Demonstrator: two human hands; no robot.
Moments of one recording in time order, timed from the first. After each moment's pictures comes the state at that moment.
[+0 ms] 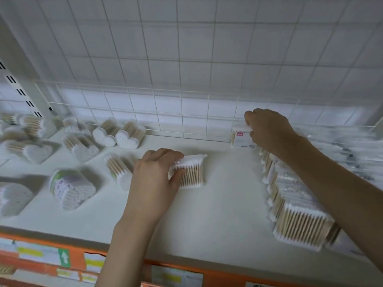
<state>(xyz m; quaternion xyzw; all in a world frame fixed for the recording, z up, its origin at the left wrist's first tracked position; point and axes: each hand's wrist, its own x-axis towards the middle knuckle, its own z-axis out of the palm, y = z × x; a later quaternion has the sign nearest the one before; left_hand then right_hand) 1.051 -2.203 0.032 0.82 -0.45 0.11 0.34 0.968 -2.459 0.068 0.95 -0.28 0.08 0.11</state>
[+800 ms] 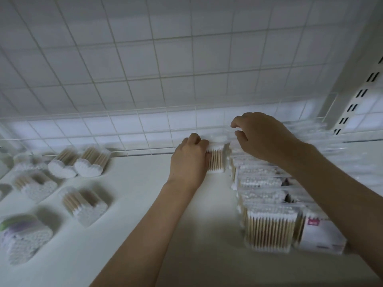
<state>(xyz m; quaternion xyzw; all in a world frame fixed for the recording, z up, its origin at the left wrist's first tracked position) 1.030 -2.352 0.032 0.81 -0.54 0.09 0.21 0.902 -2.467 0.086 0.95 -0.28 0.17 0.01</state>
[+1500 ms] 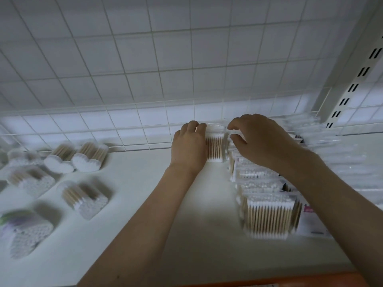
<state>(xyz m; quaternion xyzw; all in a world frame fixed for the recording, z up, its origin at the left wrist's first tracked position) 1.037 -2.367 0.034 0.82 -0.54 0.11 0.17 0.891 -2.433 0.088 0.94 -0.30 0.16 -0.03</state>
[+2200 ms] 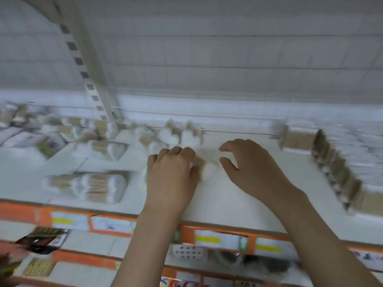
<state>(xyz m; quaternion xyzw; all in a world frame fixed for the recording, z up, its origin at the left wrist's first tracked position) 1.121 -2.080 0.056 0.87 -0.41 0.14 0.21 1.020 -2.212 0.065 0.95 -0.22 0.19 -0.10</state>
